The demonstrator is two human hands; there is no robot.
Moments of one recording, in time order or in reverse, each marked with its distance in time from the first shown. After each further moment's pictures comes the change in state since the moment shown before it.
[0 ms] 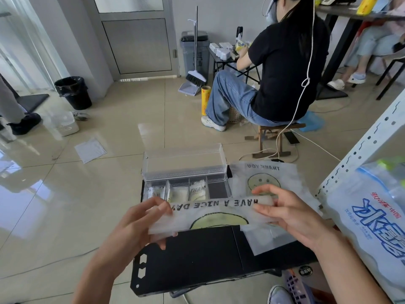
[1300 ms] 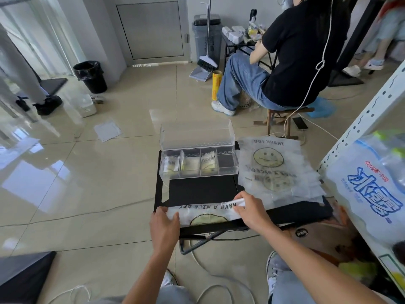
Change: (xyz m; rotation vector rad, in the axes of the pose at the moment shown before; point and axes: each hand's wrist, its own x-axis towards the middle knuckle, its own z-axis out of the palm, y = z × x) left_hand -0.014 -0.175 0.017 0.634 0.798 -0.221; right_hand 0.021 0.139 0.074 -0.774 0.214 -0.037
